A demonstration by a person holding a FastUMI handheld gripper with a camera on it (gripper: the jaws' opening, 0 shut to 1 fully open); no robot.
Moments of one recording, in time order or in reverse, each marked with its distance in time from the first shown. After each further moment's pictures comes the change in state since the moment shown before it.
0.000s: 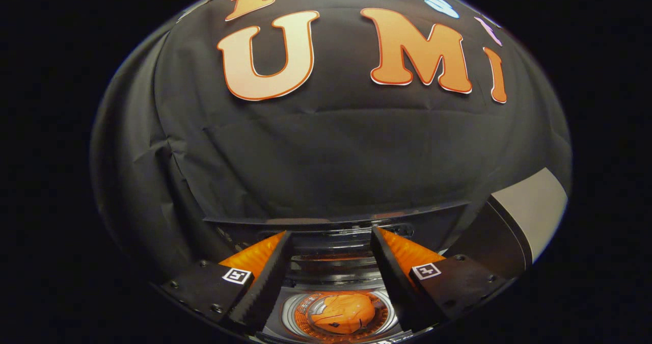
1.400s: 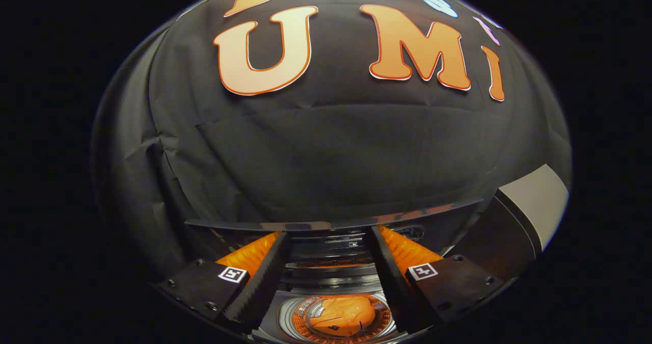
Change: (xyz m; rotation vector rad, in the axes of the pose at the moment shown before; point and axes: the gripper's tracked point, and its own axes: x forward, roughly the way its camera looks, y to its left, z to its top) arm 0.024 -0.001 -0.007 0.009 0.002 -0.021
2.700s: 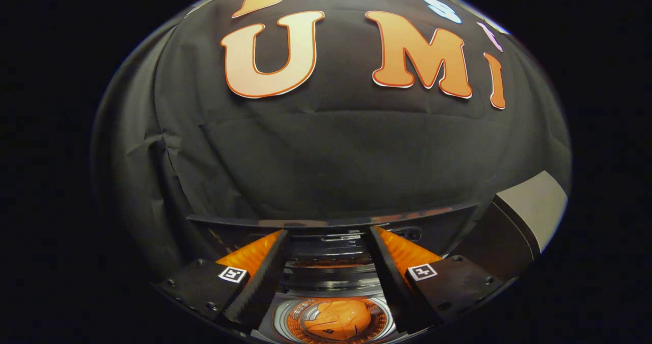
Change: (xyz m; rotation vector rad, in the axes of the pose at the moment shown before) arm -0.007 0.000 0.000 -0.041 -0.054 -0.001
